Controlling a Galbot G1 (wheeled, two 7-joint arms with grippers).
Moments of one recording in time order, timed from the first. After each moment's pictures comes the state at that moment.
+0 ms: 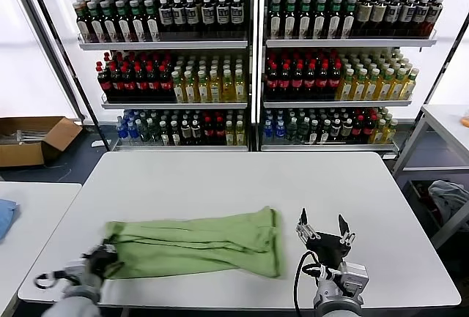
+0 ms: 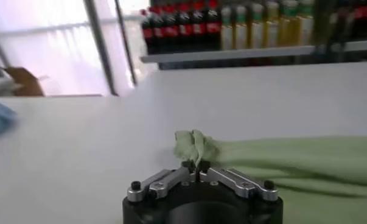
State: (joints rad) left arm 1.43 -1.22 -0.79 -1.88 -0.31 0.45 -0.10; right arm -1.50 1.45 0.29 2.33 0.20 -0.46 0.50
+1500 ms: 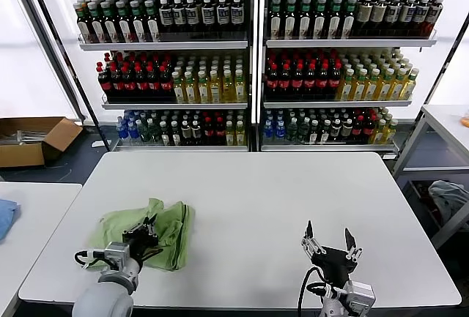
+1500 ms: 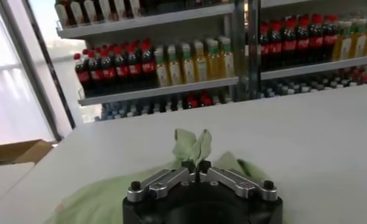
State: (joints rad) left arm 1.36 -1.27 -0.49 -2.03 -0.20 0.51 -0.08; right arm -1.63 1.47 0.31 2.35 0.15 -0.38 0.48
